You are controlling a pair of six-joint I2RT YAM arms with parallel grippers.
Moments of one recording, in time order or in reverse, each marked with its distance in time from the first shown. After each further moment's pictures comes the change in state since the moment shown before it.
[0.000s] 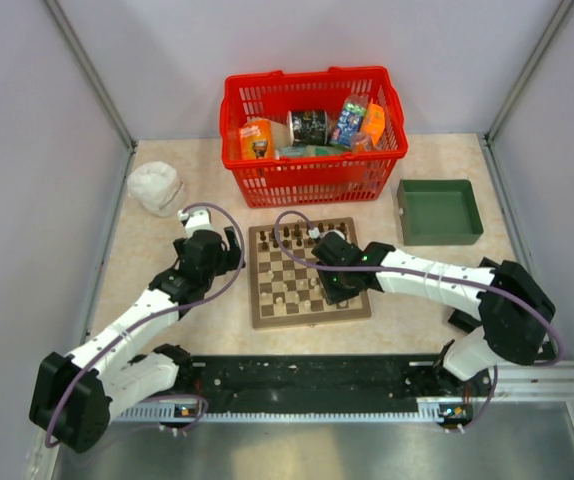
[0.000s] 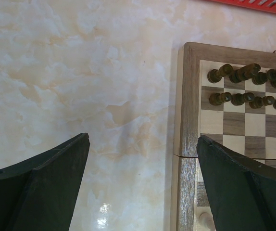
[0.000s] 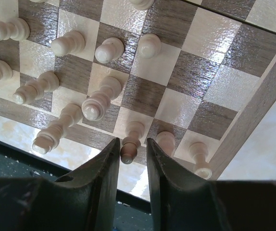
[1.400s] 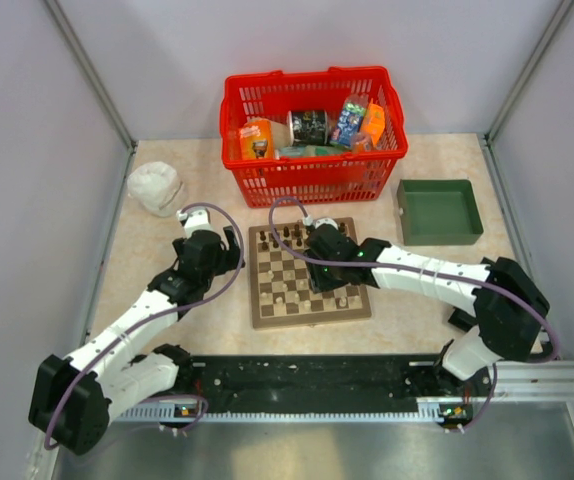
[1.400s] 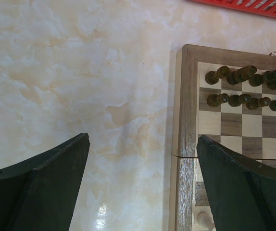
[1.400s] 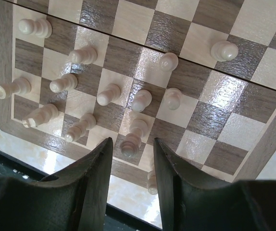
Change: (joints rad) left arm 0.000 -0.013 0.000 -0.002 0.000 -0.003; right arm 0.000 0.030 0.050 0.125 0.026 0.011
